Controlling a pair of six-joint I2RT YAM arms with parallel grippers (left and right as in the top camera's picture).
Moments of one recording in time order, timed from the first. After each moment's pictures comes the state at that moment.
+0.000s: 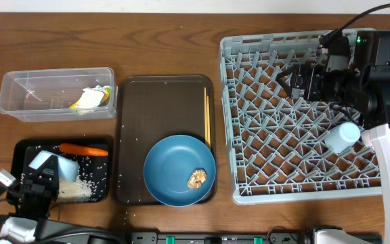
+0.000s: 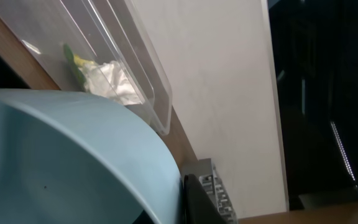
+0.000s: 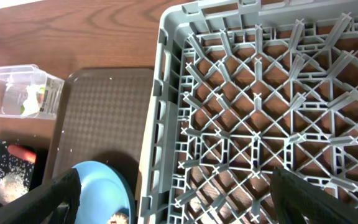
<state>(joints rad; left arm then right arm) 1.37 1.27 0.49 -0.60 1.49 0.14 0.03 1.39 1.55 -1.05 -0.39 0.15</state>
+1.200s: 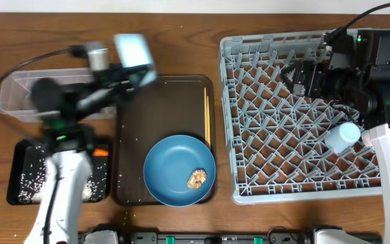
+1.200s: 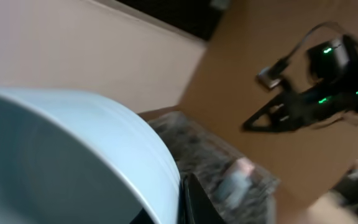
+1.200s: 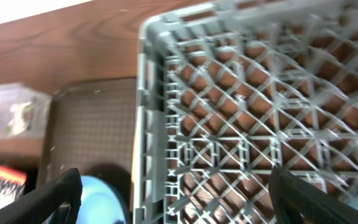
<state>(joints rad) 0.07 1.27 0.81 0.63 1.12 -0.63 0.03 1.39 1.55 -1.04 -0.29 0.24</state>
